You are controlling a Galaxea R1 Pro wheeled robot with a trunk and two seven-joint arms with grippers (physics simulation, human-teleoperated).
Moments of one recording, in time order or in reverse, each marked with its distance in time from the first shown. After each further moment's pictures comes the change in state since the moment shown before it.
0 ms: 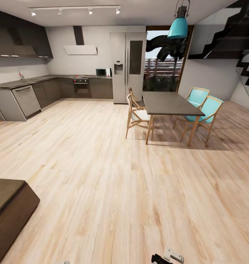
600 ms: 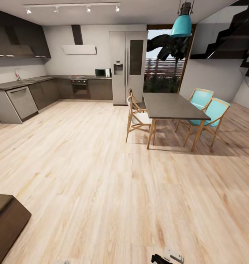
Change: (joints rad) left arm 0.001 0.000 -0.001 0.000 0.000 0.000 0.000; right arm 0.000 0.000 0.000 0.000 -0.002 0.000 0.001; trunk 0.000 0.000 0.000
